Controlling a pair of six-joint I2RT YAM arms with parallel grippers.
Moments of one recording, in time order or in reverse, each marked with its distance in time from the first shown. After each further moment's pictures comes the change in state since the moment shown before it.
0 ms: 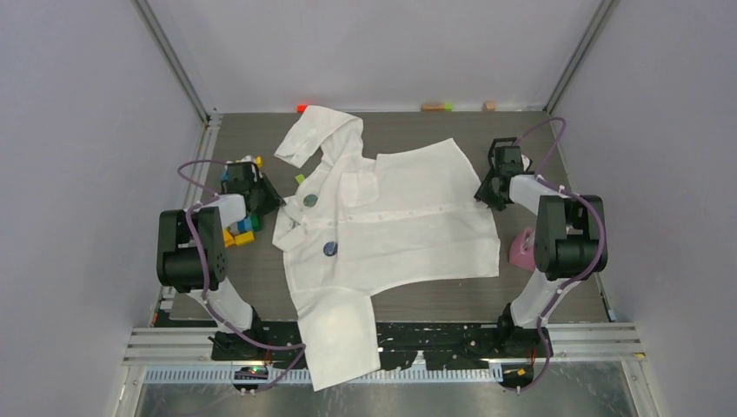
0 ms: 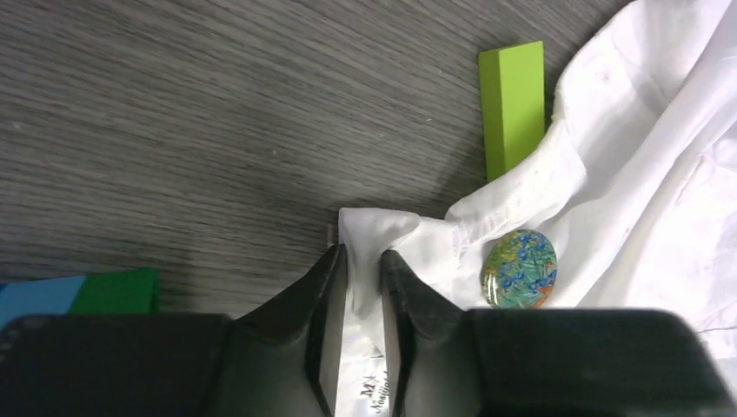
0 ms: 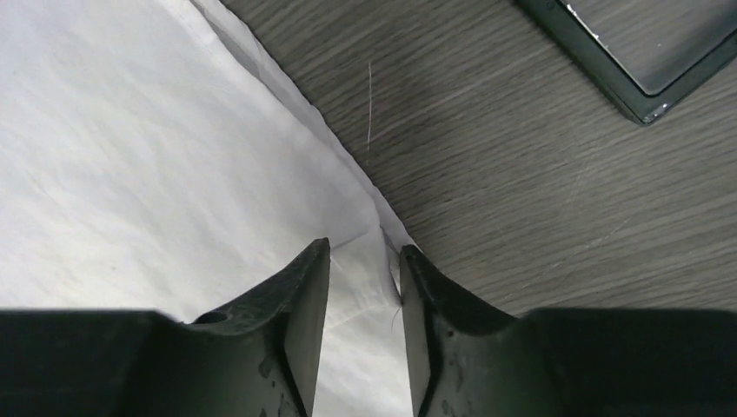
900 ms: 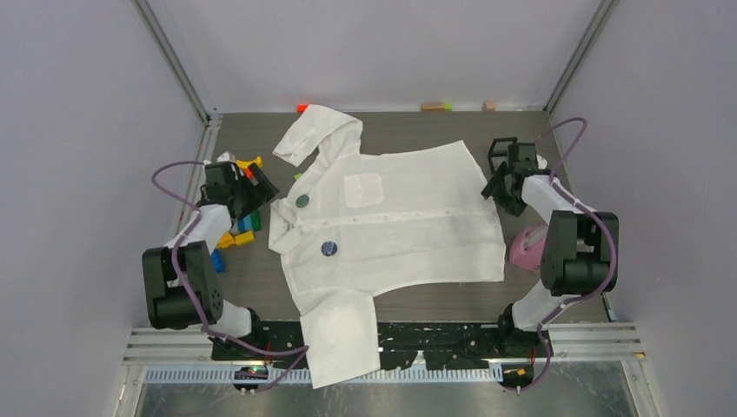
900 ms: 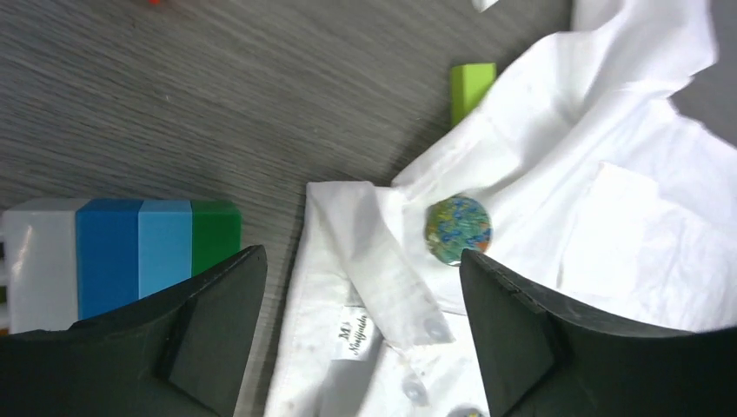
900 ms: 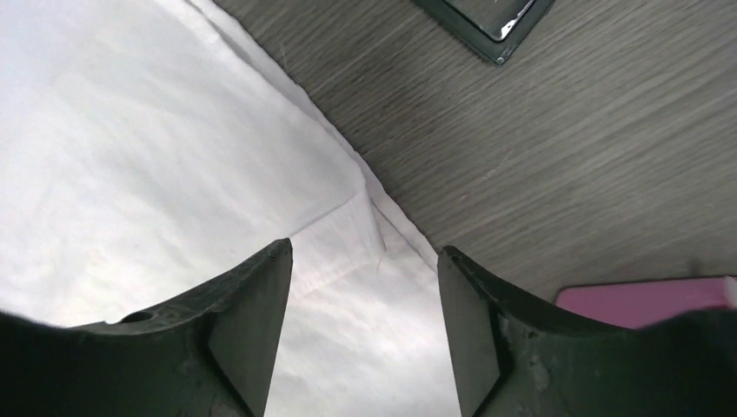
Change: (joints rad) left arm 0.087 -0.197 -0.061 -0.069 0.007 -0.005; right arm -0.055 -0.062 0.021 -0.156 0.031 0.058
